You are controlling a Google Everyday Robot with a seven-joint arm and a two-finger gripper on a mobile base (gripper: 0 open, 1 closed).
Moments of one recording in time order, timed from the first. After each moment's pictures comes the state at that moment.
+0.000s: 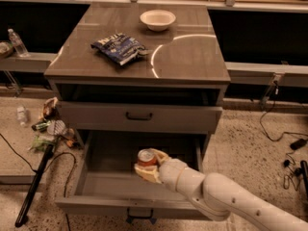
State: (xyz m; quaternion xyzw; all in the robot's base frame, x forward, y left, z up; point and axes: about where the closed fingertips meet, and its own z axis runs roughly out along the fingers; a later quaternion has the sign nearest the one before) arm 0.506 0.024 0.598 -0.34 0.70 0.29 0.55
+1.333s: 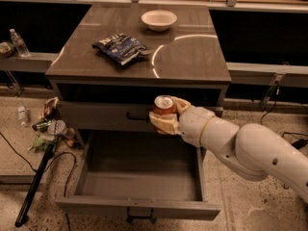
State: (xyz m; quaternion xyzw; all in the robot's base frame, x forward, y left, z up) arm 0.542 -0.029 0.804 -0.34 0.68 0.23 0.61
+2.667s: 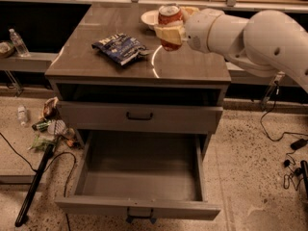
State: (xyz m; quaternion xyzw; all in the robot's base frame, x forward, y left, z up) arm 0.677 -0.047 0.995 -0.37 0.64 0.15 0.65
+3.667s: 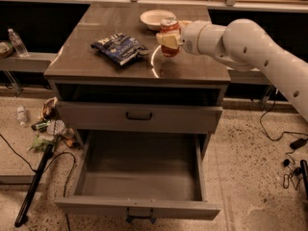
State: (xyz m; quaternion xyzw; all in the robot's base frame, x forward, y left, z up) arm 0.772 -0.056 0.921 -0.34 0.69 0.18 0.62
